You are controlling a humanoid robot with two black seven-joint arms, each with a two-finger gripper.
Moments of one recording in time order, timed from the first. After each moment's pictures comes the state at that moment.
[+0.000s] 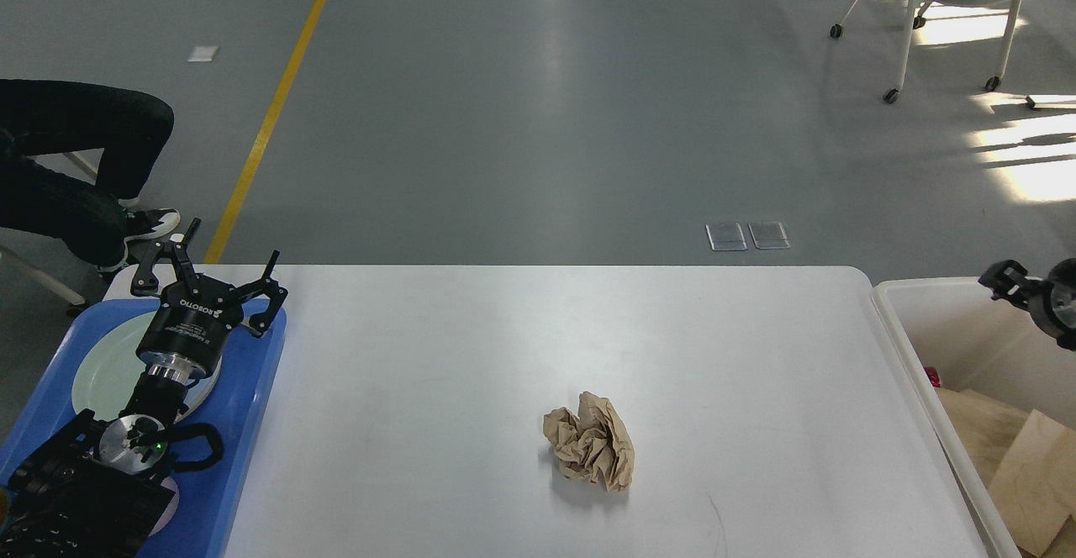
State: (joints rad) left arm -0.54 0.21 -1.26 -0.30 0.02 -0.85 -0.14; right arm 1.25 -0.61 -0.87 0.61 -0.07 0.17 -0.31
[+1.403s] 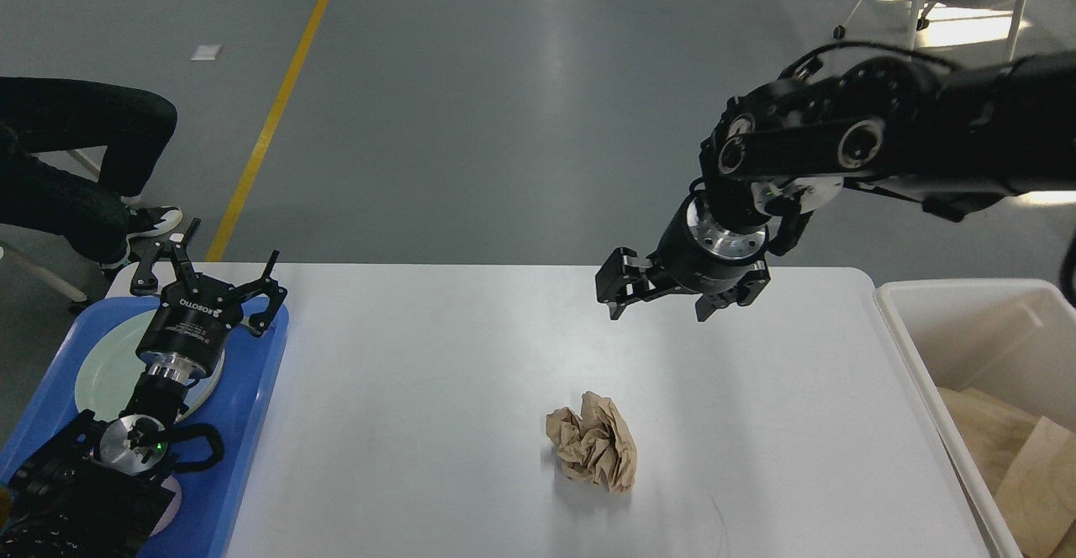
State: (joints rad) left arm -0.54 0.21 -1.26 -0.30 0.02 -0.85 -0.14; right arm 1.88 -0.07 -0.90 1.21 0.04 0.54 -0.32
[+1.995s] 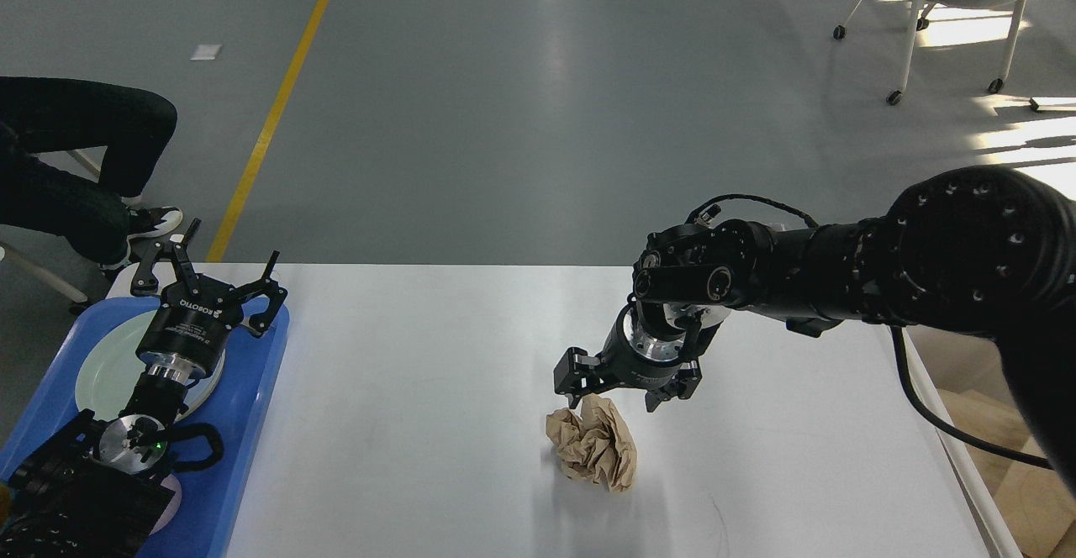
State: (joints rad) left arm -0.53 0.21 -1.26 -0.30 0.02 -0.85 -0.14; right arm 1.51 0.11 -0.89 0.92 0.04 0.53 -0.32
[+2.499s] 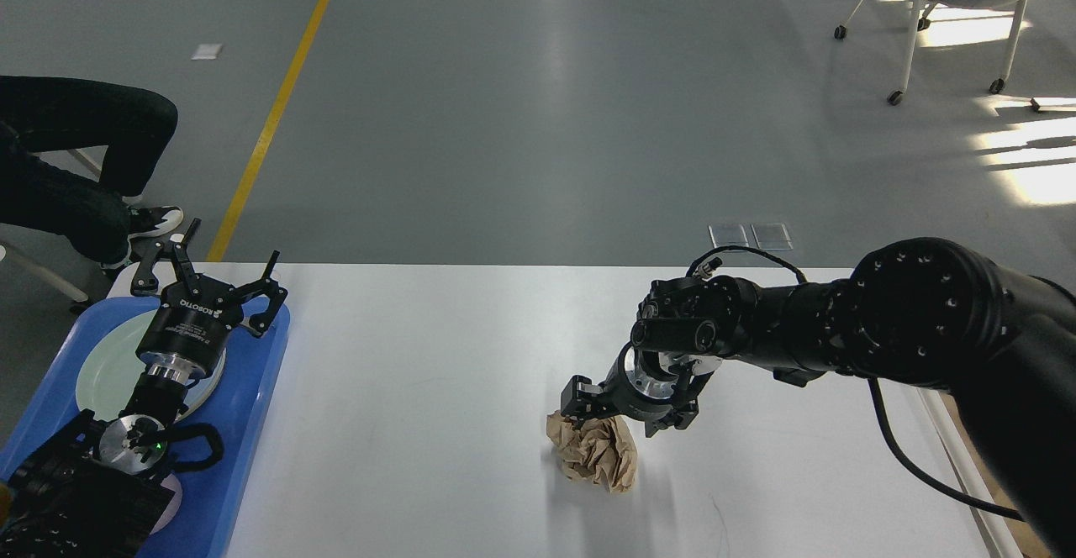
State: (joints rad) left arm -0.53 0.21 -1.26 -0.30 0.02 -0.85 -0.14; right arm 1.37 0.14 -0.90 0.84 0.03 0.41 -0.32
